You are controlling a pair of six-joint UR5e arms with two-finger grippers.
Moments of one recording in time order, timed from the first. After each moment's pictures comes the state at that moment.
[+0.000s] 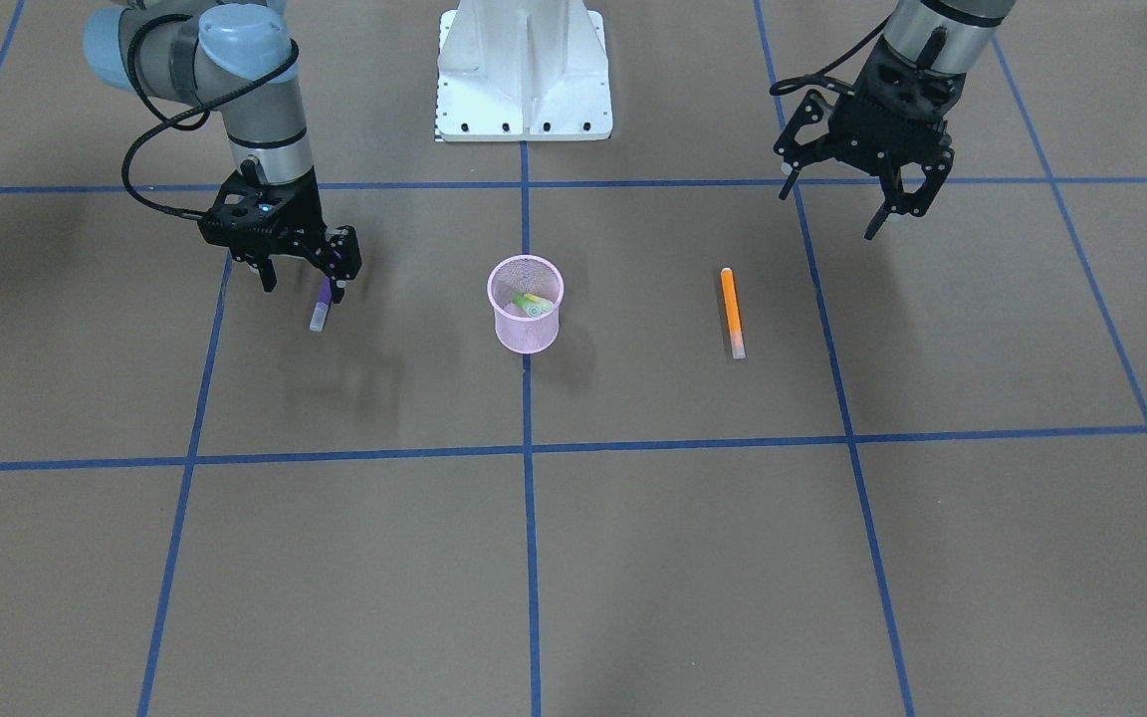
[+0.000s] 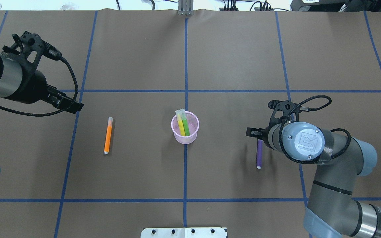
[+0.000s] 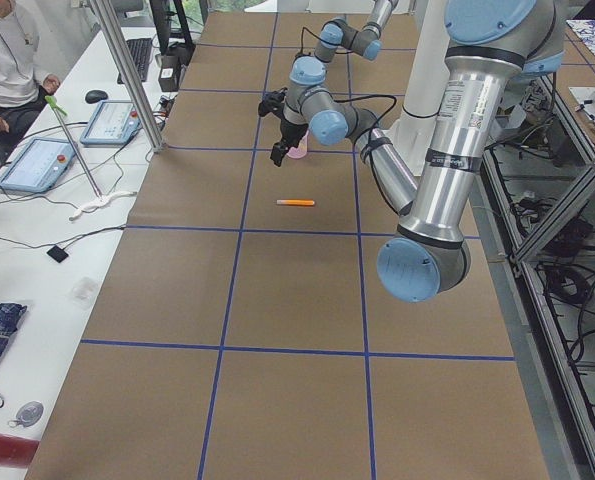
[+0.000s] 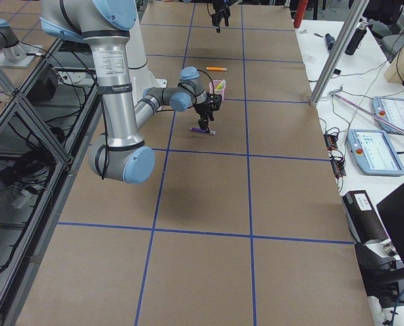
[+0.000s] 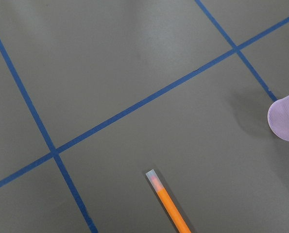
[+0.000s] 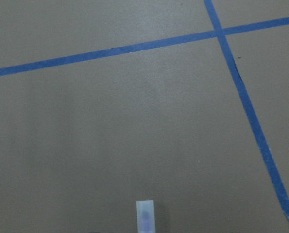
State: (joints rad) left arm -0.82 -1.81 -2.19 -1.62 -2.01 -0.53; right arm 0.43 -1.35 1.93 -1.42 1.52 1.46
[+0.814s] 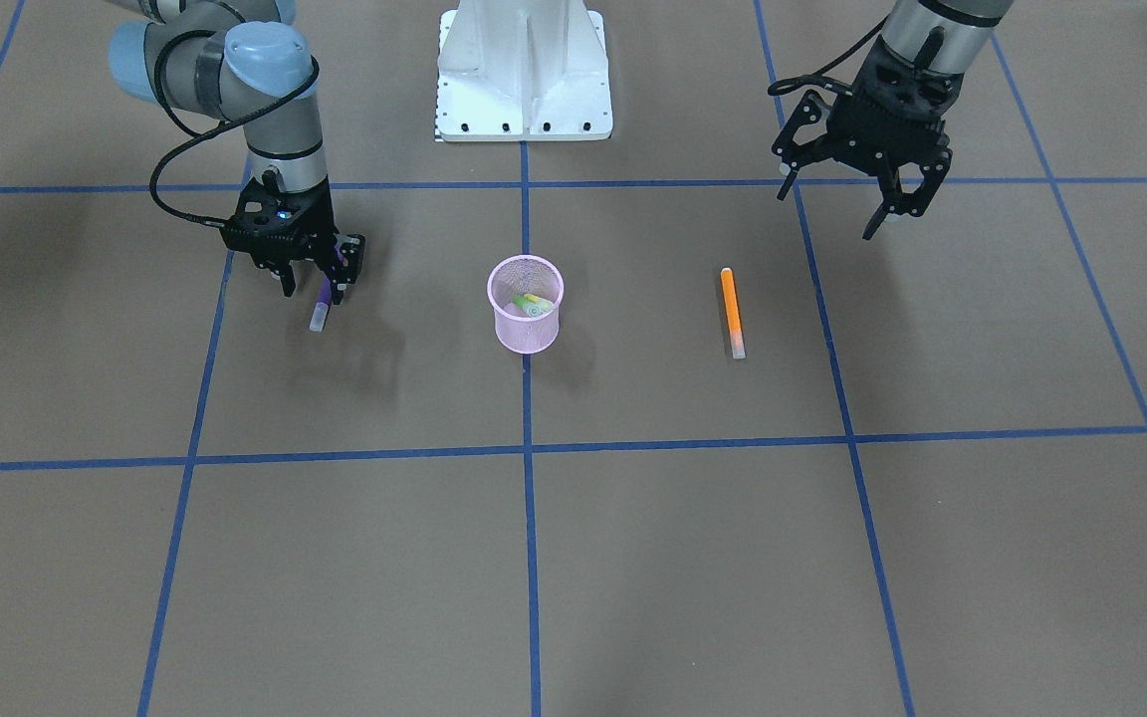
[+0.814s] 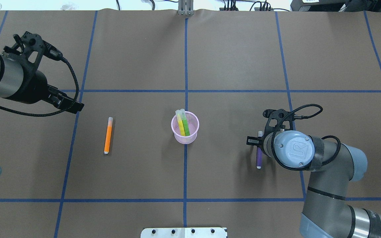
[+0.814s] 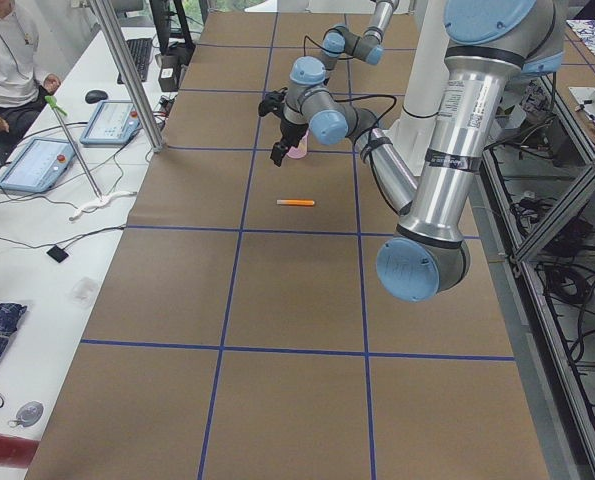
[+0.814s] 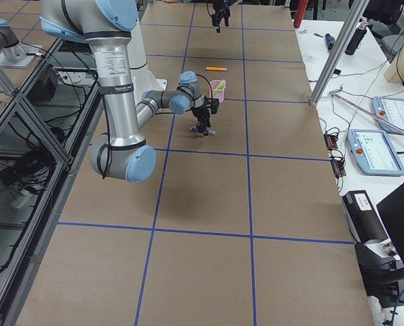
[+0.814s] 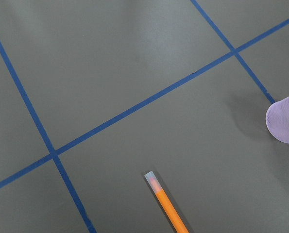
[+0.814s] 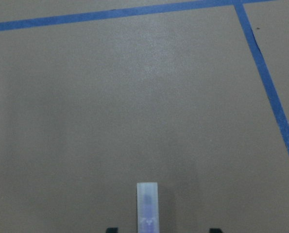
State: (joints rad) left arm -0.82 -1.81 -2.19 -1.62 -2.01 -0.53; right arm 0.39 -1.35 1.90 -1.42 1.51 1.46
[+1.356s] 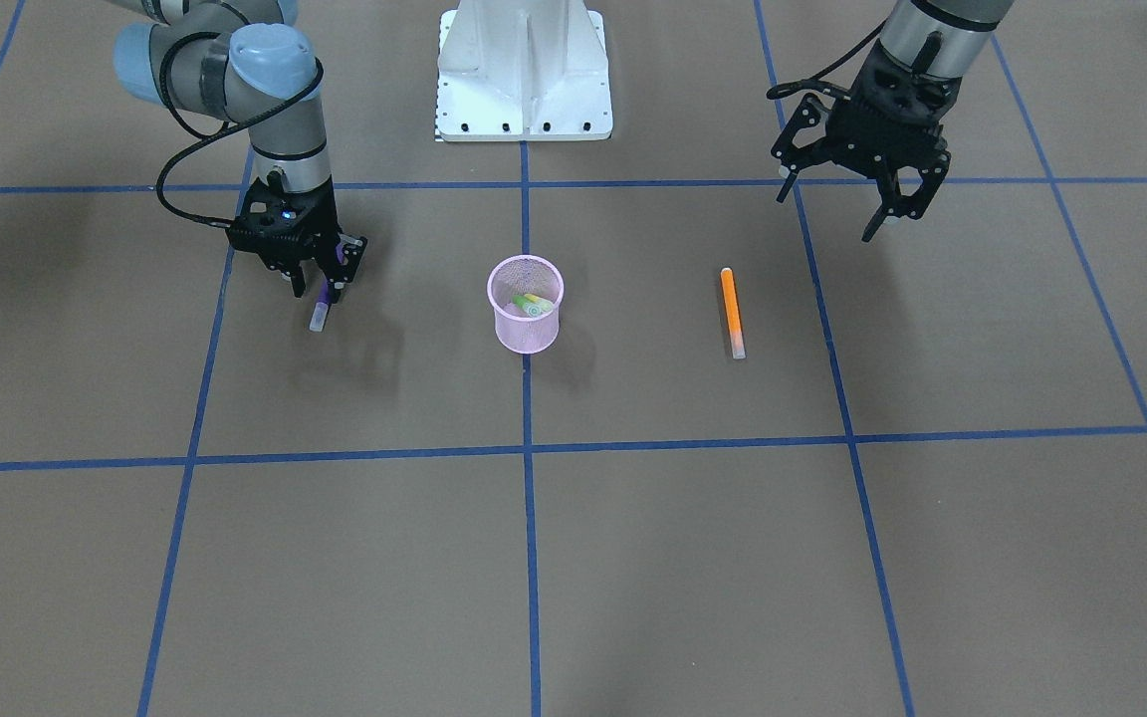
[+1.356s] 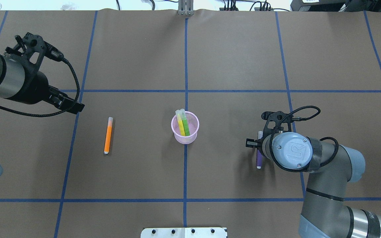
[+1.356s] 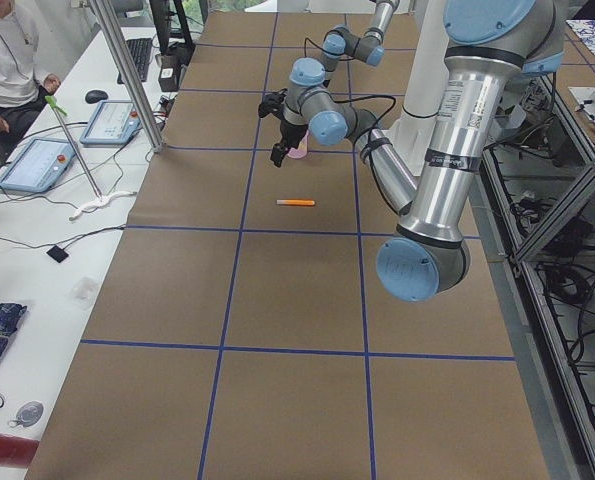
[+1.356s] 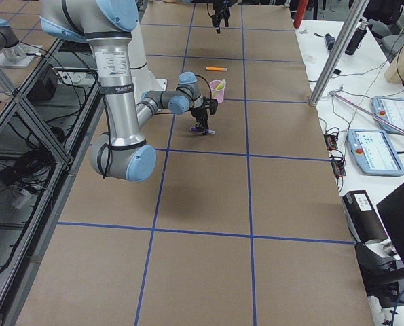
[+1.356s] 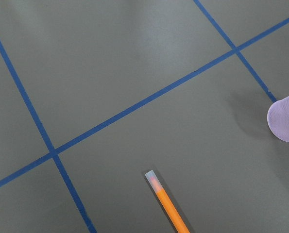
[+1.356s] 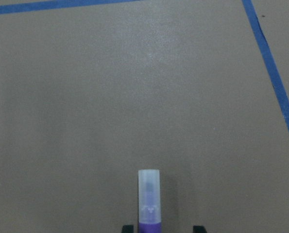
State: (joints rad) left arm -0.81 -1.81 -2.18 -1.62 -2.01 -0.53; right arm 0.38 -1.34 1.90 -1.42 1.52 1.46
